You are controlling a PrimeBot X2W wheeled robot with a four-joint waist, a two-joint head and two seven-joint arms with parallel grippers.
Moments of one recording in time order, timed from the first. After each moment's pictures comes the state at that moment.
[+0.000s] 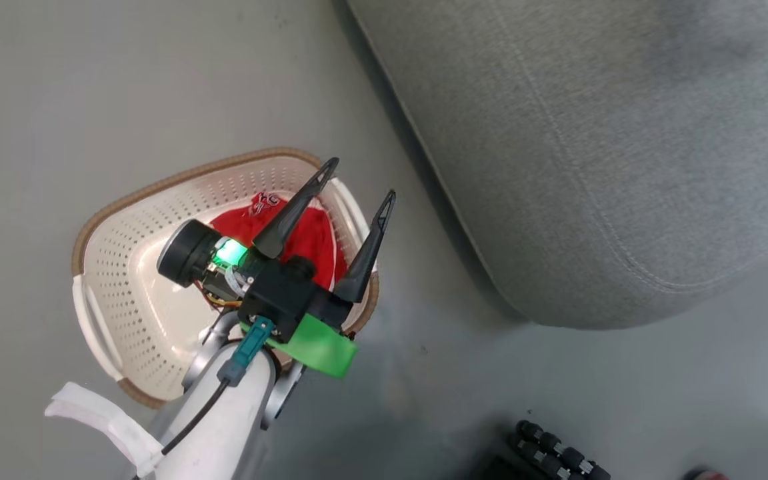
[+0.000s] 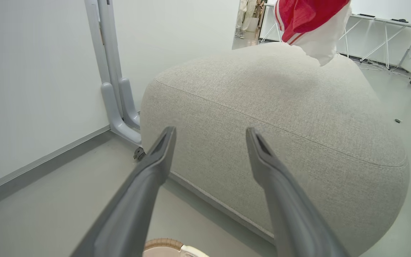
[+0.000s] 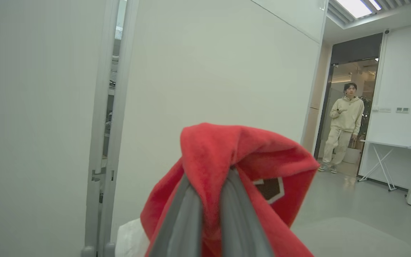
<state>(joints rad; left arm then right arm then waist) -0.42 0.13 -0.50 0.15 -0.05 -0.11 -0.26 -0.89 -0.36 -0.28 0.10 0.38 0.13 -0.26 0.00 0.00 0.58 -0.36</state>
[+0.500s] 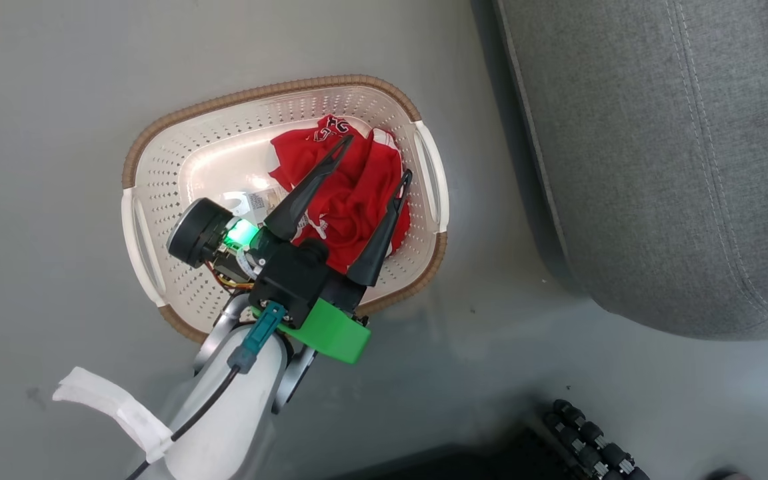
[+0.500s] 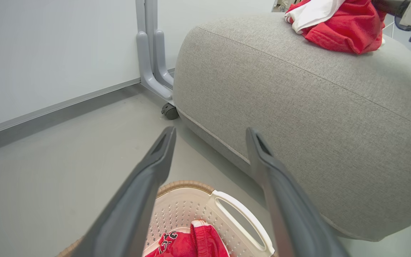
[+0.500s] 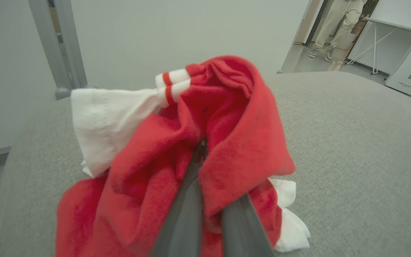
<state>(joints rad) -0.47 0.10 -0.51 0.15 -0.04 -0.11 -0.26 -0.75 -0.27 -0.46 0.42 0.20 0.13 -0.26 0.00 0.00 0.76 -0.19</state>
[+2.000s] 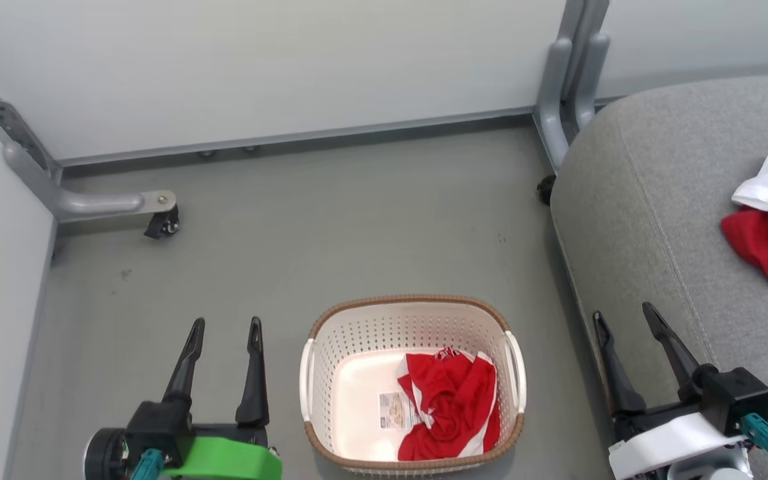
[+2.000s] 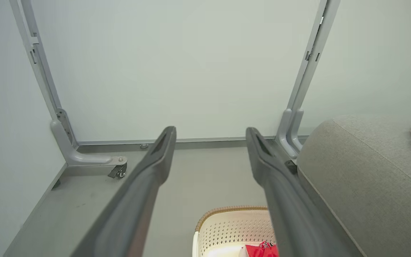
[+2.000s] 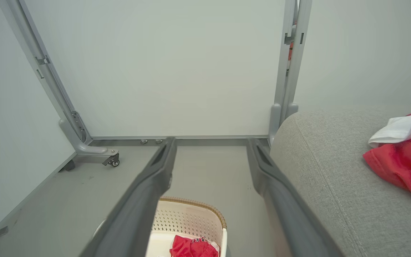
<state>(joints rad) 0.02 0.05 -0.20 0.09 -0.21 0.02 -0.26 0.04 -0.07 0.04 0.04 0.17 0.13 -0.26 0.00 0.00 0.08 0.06</state>
